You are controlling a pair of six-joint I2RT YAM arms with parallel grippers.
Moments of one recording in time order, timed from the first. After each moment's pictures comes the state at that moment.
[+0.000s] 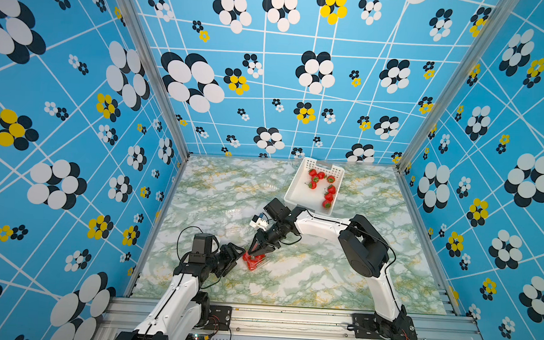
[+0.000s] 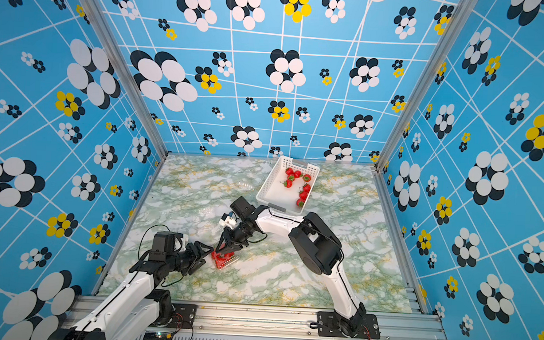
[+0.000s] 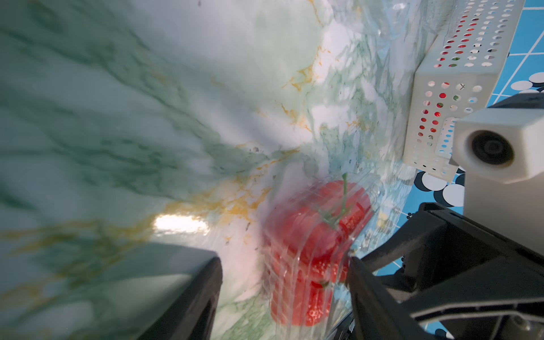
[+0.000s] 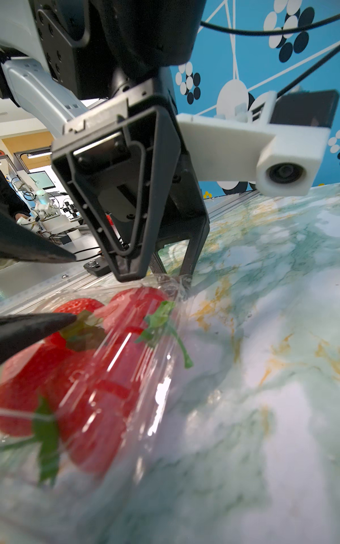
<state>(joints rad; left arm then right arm) -0.04 0.84 0.20 -0.28 0.58 -0.93 0.89 2.18 1.55 -0.47 -0.87 0.61</state>
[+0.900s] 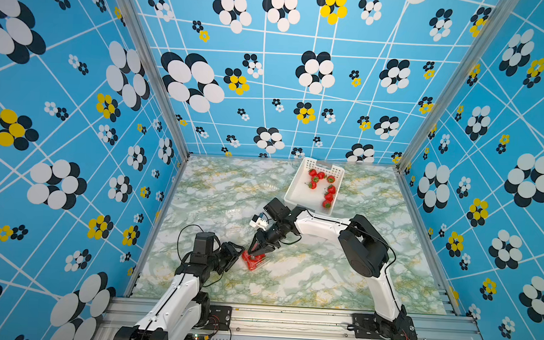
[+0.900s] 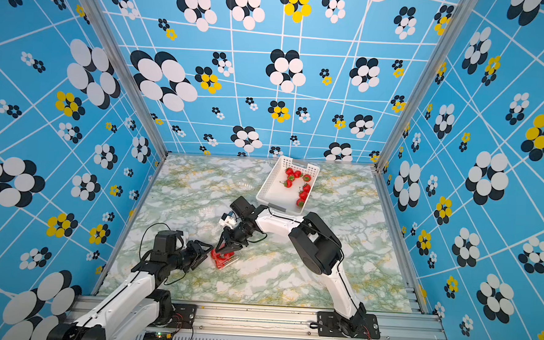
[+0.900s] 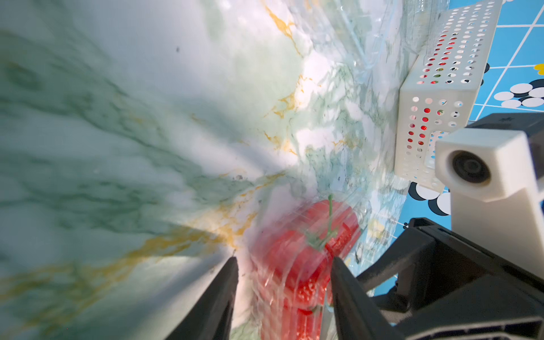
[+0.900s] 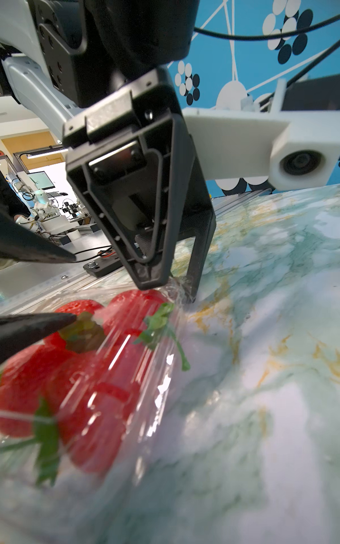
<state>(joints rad) -0.05 0.85 0.18 -0.18 0.53 -0.98 0.89 2.18 1.56 -0.47 -0.87 0.61</state>
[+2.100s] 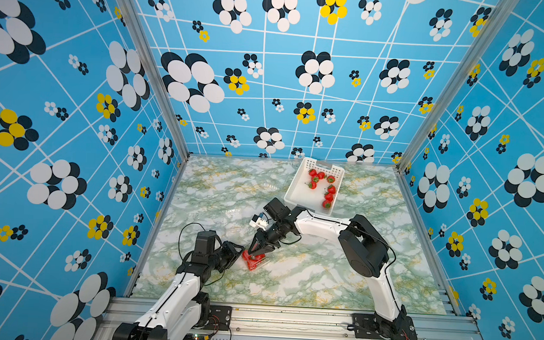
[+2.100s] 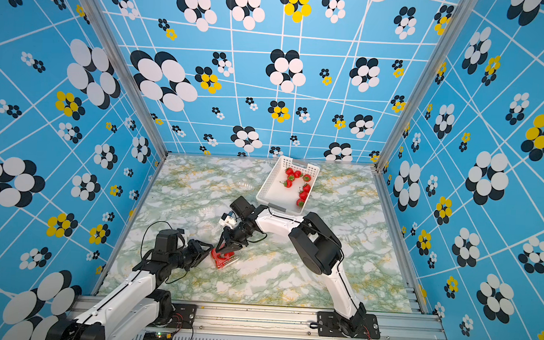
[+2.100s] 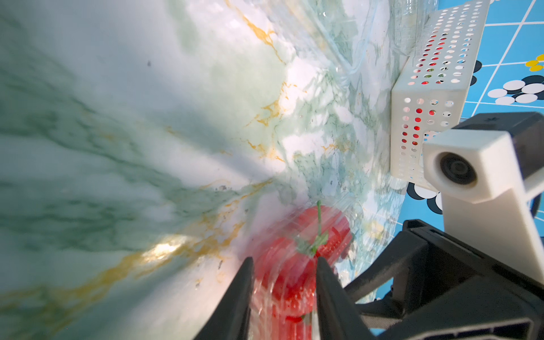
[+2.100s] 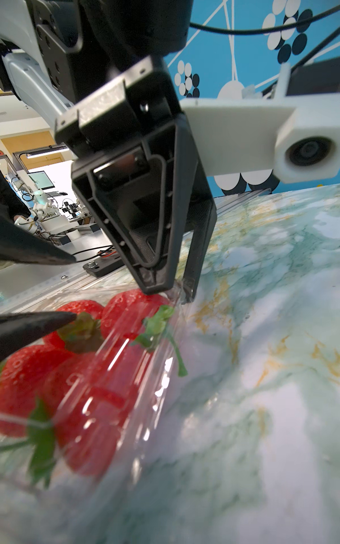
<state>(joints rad) -0.08 0.87 0.18 -0.13 0.52 -0.98 0.89 2.18 1.56 -0.47 -0.87 0.61</state>
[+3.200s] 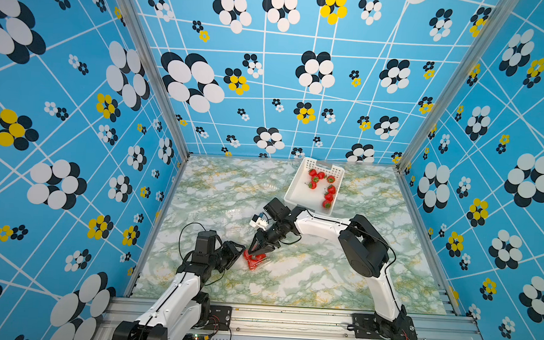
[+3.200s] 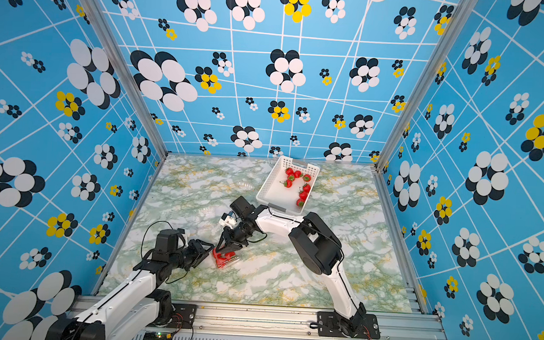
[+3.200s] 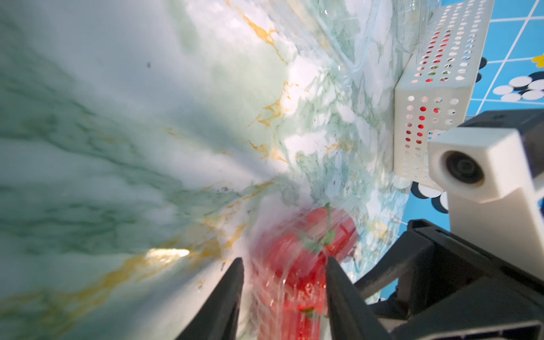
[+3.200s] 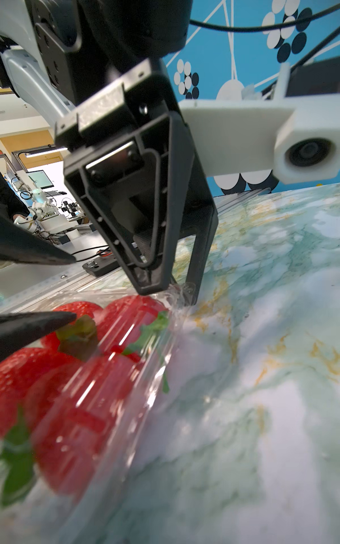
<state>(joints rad) -0.09 0.86 0.18 -0.15 0.50 -0.97 0.89 2.18 1.56 -0.48 -0.87 0.61</state>
